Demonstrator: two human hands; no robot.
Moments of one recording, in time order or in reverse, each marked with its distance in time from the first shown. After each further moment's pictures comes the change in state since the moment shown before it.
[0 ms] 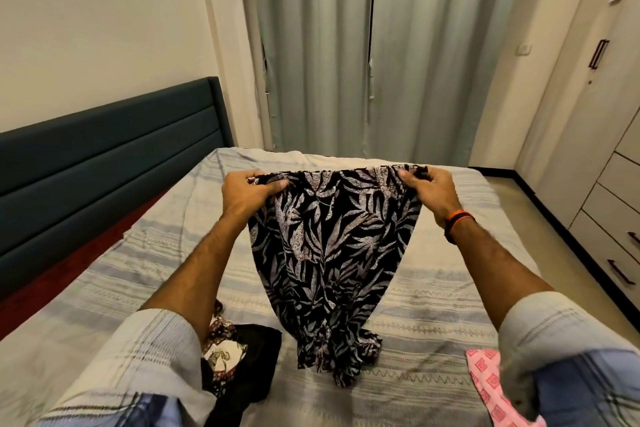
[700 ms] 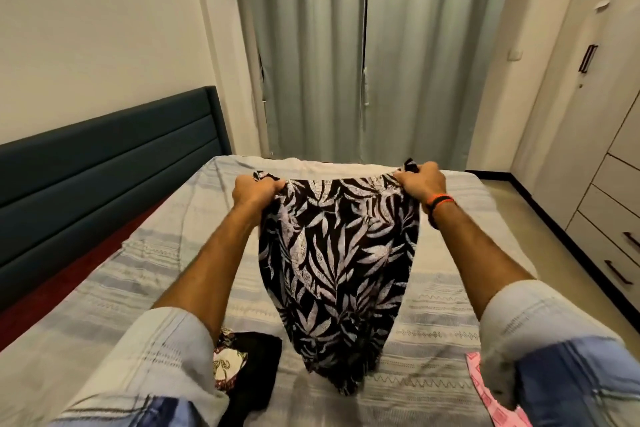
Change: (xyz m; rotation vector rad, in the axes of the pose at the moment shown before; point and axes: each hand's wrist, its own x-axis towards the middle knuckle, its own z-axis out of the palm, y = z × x) left_hand 0.005 0.031 0.017 -0.133 -0.010 -0.341; right_hand -0.001 -0.047 0.012 -0.342 0.149 0.168
